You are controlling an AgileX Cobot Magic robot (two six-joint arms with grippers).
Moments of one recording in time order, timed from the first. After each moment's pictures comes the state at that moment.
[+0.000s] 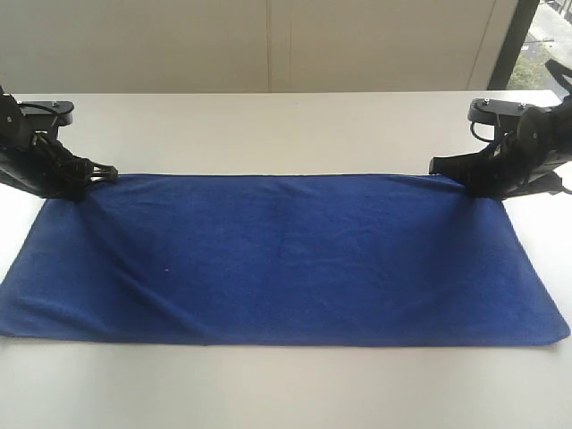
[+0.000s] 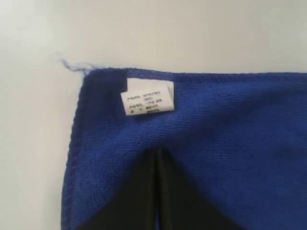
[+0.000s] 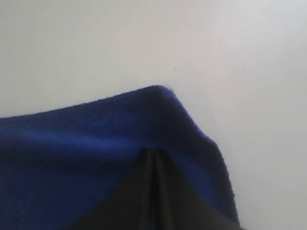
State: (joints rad) left arm -0.07 2.04 -1.25 -0.08 0.34 0.04; right arm -0.13 2.09 -1.21 -0.12 0.21 0.30
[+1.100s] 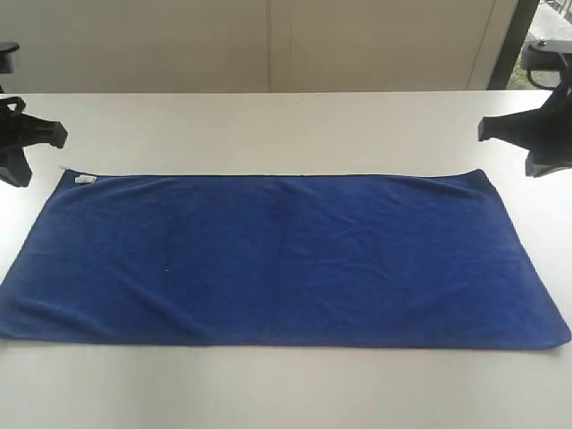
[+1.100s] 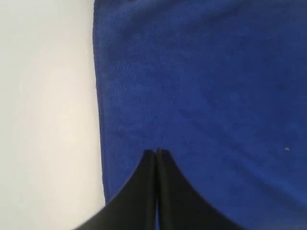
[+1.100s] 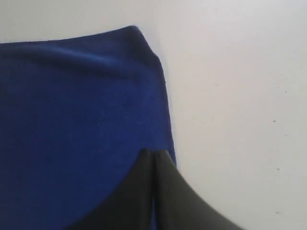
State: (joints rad) left arm -0.07 1.61 -1.25 -0.08 0.95 0.04; right arm -0.13 1.66 -1.18 -0.11 0.72 0.23
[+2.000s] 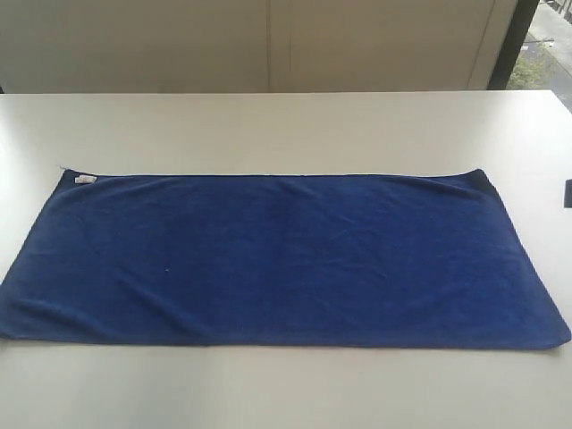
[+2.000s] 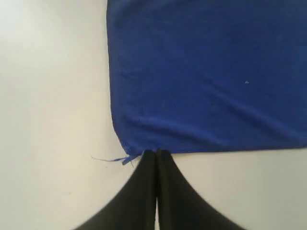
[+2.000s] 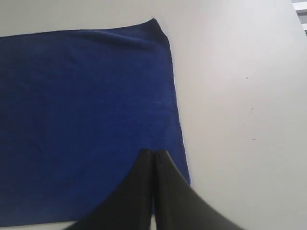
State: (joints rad) left arm -0.07 0.87 -0.81 -0.08 0.96 0.06; right arm -0.13 0.91 -0.66 -0.03 0.63 0.14
